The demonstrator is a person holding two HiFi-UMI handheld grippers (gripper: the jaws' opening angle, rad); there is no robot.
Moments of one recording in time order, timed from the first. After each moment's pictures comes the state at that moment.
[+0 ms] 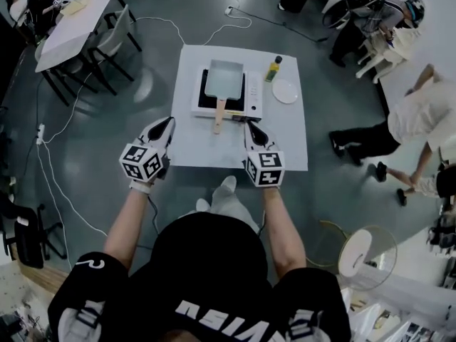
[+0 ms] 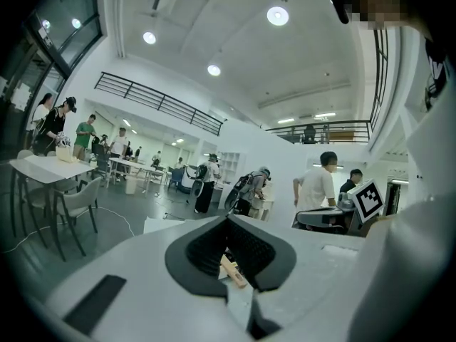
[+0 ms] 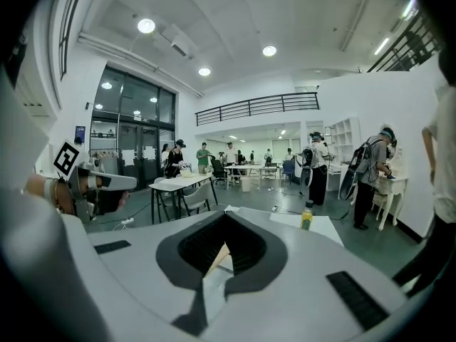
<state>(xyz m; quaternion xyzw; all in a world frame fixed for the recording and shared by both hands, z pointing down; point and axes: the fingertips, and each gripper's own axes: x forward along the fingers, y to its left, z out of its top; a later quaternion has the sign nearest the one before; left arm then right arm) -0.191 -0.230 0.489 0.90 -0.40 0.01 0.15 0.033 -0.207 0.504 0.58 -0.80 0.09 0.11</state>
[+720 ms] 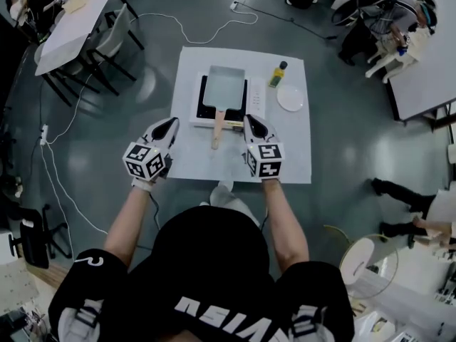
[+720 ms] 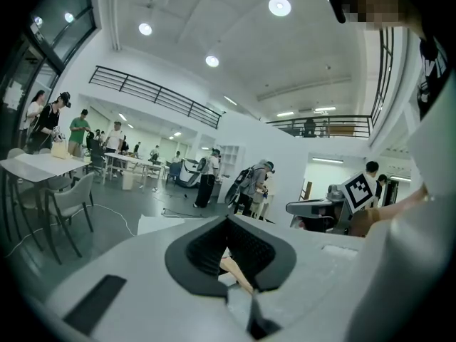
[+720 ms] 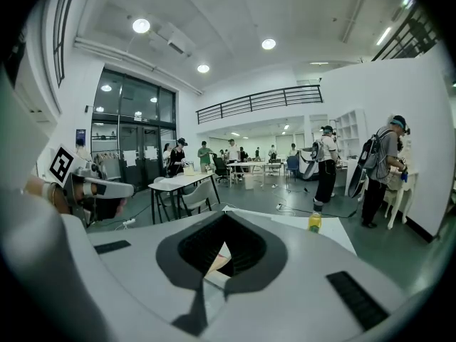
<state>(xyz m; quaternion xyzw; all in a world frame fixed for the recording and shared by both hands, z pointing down) -0.155 -0.308 0.519 0.91 -0.39 0.04 0.15 0.057 -0.307 0.531 0.57 -0.81 0.11 0.11</state>
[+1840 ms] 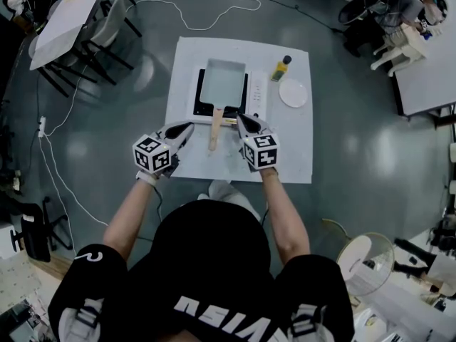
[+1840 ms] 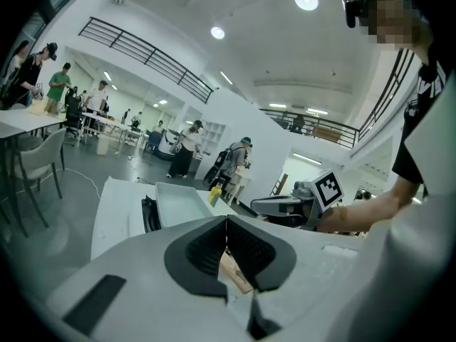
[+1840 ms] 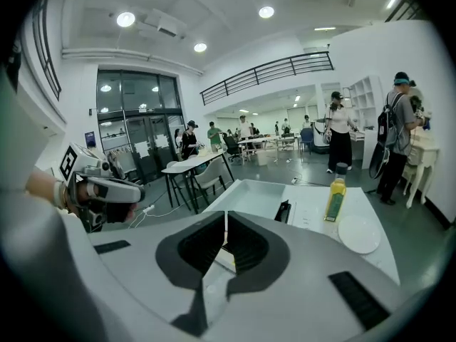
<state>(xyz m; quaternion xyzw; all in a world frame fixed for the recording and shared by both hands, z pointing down) -0.096 -0.322 0.594 0.93 -0.27 0.08 0.25 0.052 -0.346 0.619 0.50 -0.83 0.20 0.16</state>
